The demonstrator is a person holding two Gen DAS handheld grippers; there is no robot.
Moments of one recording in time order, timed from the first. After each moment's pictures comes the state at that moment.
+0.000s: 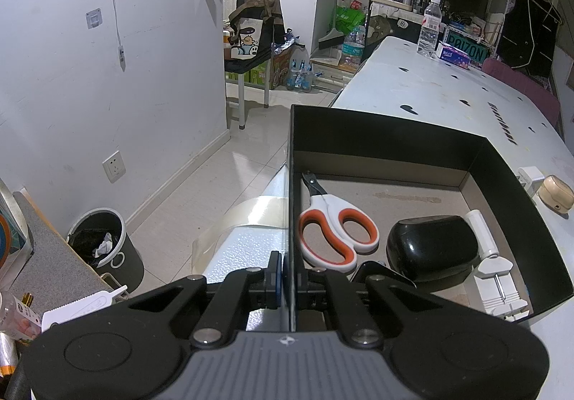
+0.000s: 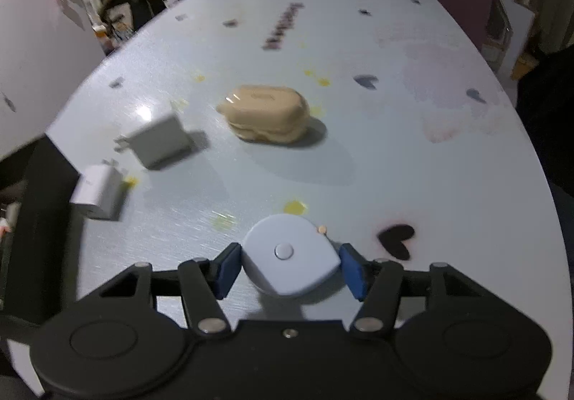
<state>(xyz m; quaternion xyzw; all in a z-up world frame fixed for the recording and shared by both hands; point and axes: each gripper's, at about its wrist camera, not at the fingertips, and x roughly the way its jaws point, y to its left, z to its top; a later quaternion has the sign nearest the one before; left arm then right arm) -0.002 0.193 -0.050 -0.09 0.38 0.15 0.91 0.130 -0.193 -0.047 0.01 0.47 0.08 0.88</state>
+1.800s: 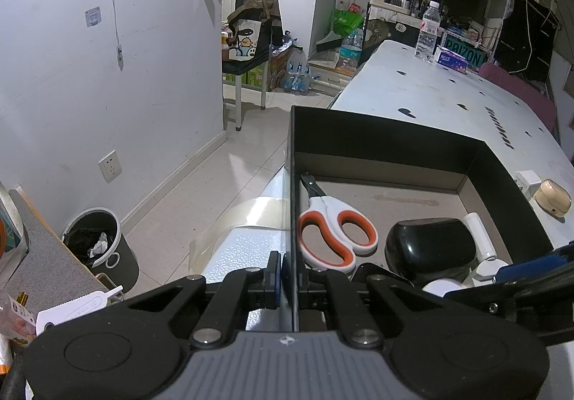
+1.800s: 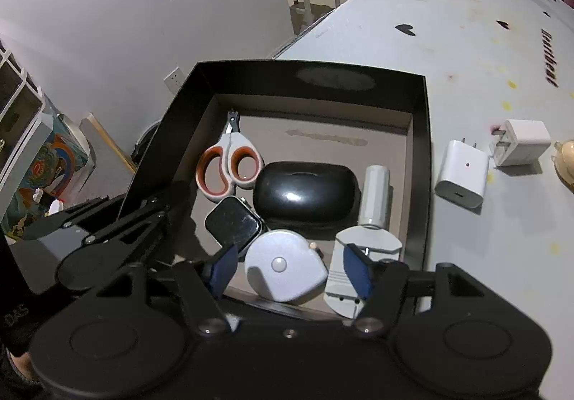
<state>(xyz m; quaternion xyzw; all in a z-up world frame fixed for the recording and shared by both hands) 0.001 0.196 -0.045 -0.10 0.38 0.14 0.91 0.078 0.042 -0.014 -0.08 0.53 0.30 0.79</state>
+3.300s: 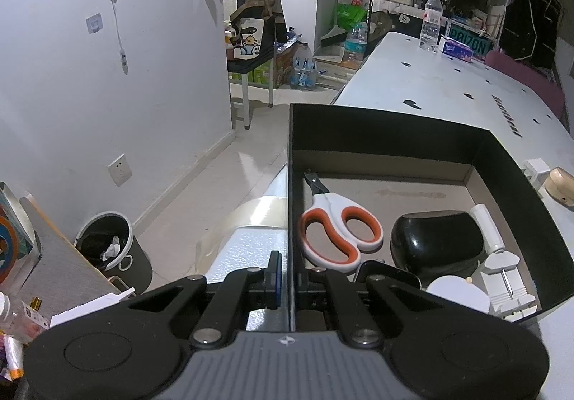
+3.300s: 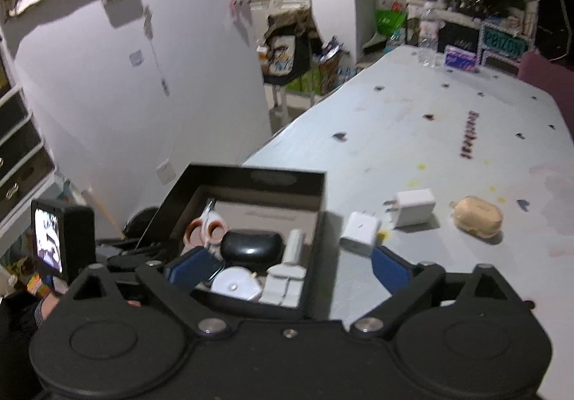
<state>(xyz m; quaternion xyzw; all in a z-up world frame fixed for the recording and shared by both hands) 0.005 0.189 -0.045 -0.07 0.39 0.16 0.90 0.027 -0.061 0.067 -0.04 0.36 0.28 0.89</state>
